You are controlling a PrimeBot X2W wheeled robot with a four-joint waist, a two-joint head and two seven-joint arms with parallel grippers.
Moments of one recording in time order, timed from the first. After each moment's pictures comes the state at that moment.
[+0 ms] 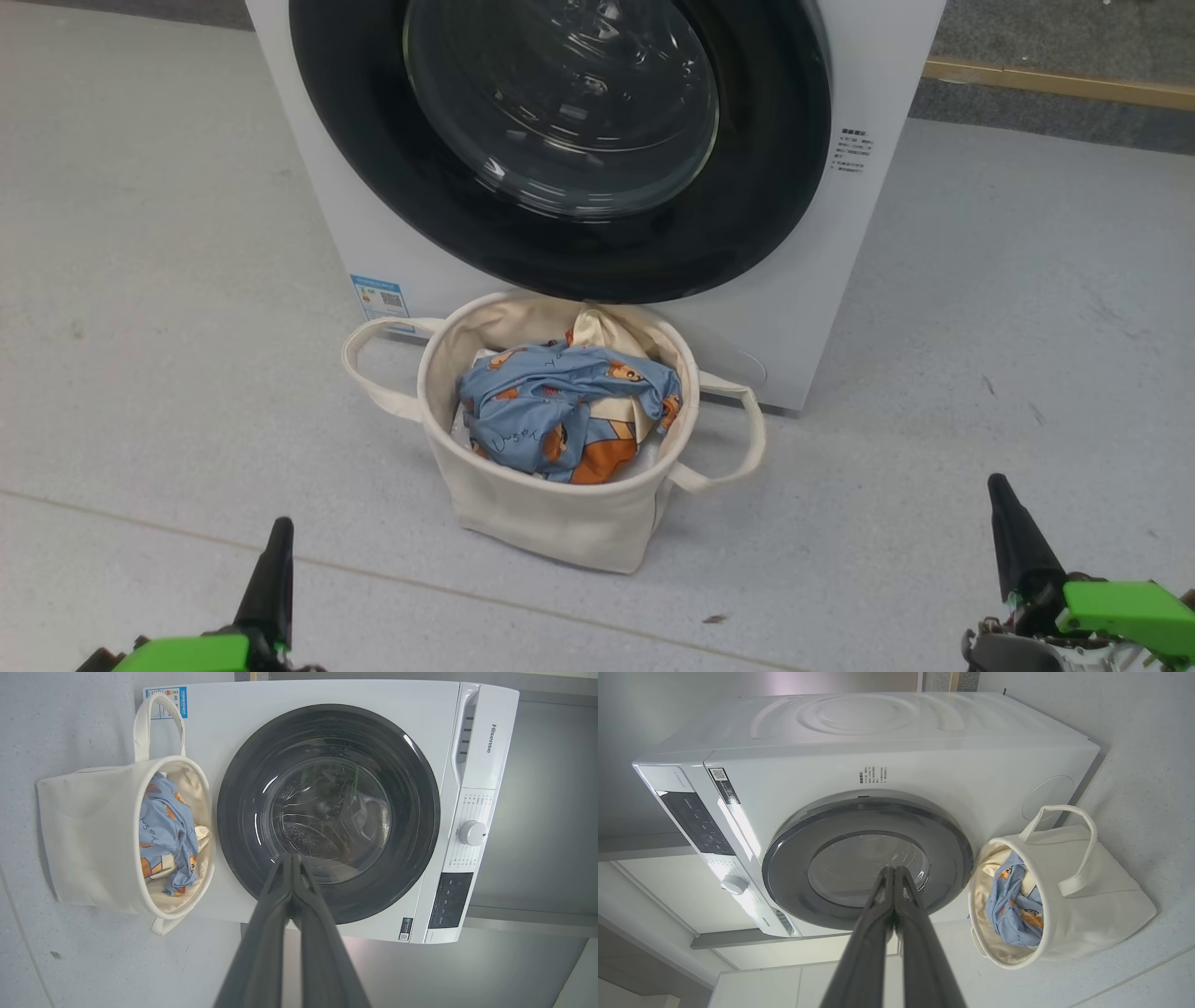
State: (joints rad) left arm -0.06 0.04 0.08 0.28 -1.61 -0.12 0.11; right arm -0.06 -0.05 -0.11 0.27 1.63 0.13 0.09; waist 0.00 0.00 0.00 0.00
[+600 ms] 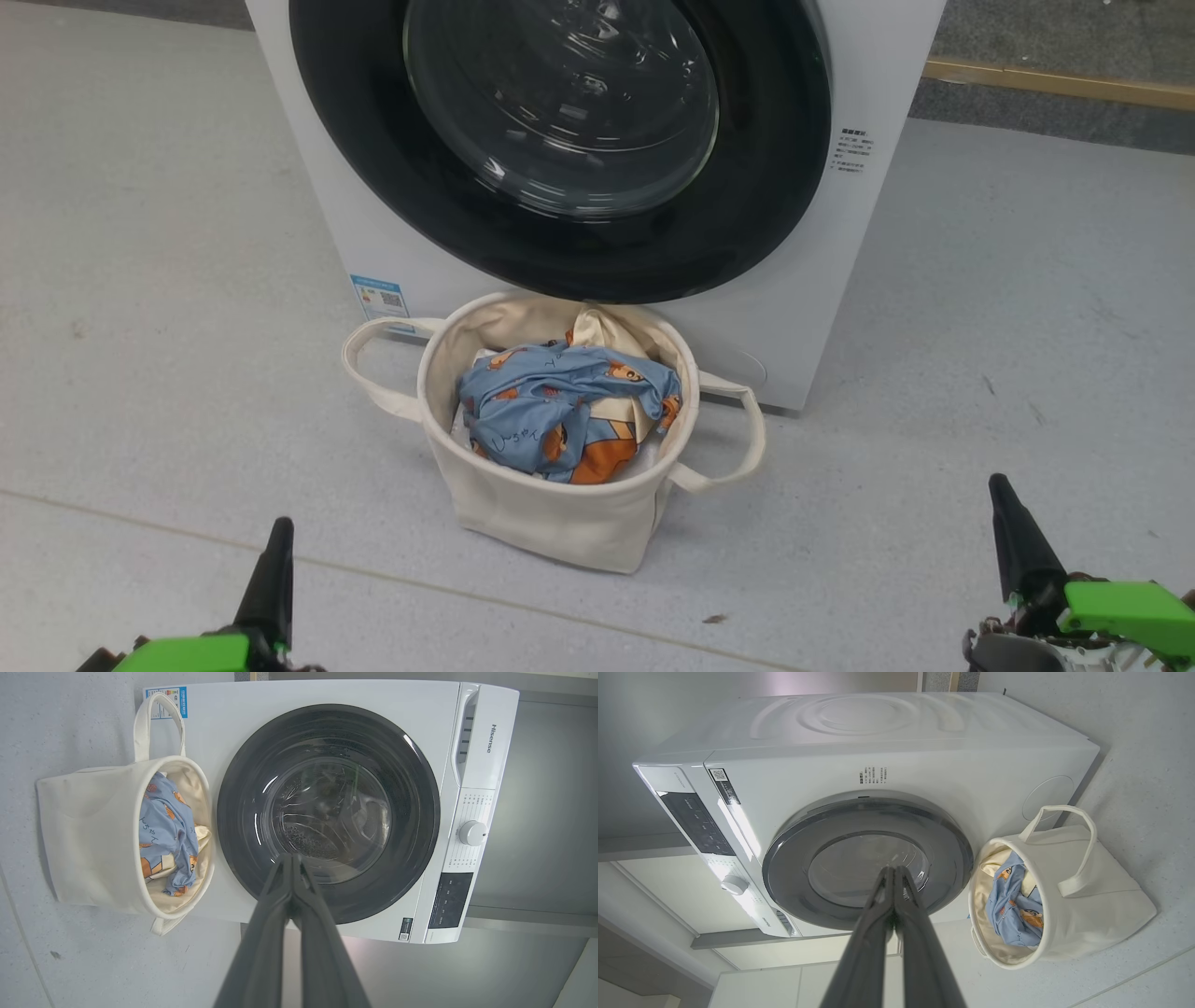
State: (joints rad) left arm -0.06 0.04 0.08 0.28 -1.61 -0.12 0.11; right arm -0.06 -0.05 -0.11 0.27 1.63 0.13 0.09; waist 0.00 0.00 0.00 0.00
